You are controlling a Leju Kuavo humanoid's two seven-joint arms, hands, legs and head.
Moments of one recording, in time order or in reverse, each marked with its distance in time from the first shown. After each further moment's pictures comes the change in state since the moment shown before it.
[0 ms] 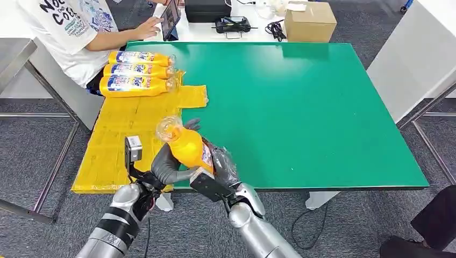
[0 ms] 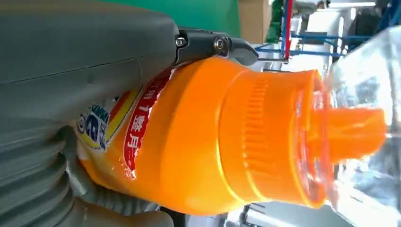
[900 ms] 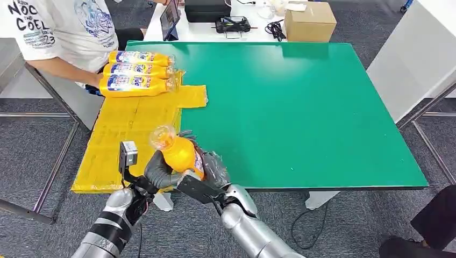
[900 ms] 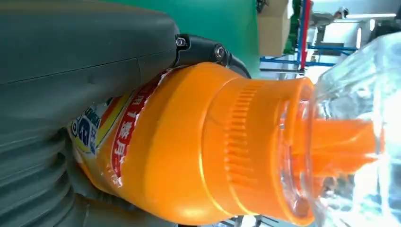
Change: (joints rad) left arm 0.025 0.042 -0.011 0.012 0.023 0.037 0.039; right arm -0.055 0.030 0.081 0.146 0.005 0.003 0.046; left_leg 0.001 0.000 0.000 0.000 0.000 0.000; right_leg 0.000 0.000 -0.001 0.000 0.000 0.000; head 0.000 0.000
